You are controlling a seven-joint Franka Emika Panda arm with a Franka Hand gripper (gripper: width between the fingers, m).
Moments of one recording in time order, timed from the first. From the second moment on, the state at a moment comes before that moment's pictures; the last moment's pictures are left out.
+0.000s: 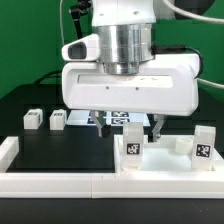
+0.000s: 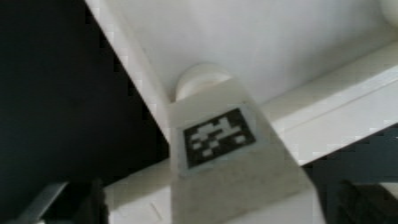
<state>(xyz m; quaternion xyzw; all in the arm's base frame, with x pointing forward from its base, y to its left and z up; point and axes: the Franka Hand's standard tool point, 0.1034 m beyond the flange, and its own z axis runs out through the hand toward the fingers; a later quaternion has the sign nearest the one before) 0.633 -0.001 0.077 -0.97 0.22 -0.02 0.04</state>
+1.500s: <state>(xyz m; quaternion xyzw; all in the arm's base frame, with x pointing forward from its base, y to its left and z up) 0.625 -0.004 0.073 -0.69 0.72 0.01 0.06</state>
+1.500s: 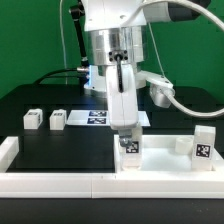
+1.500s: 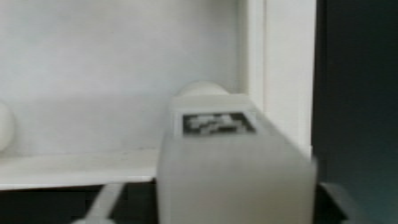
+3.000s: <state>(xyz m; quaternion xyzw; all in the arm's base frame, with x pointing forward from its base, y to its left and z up) 0.627 0.010 0.070 -0.93 0.36 -0.05 0.02</state>
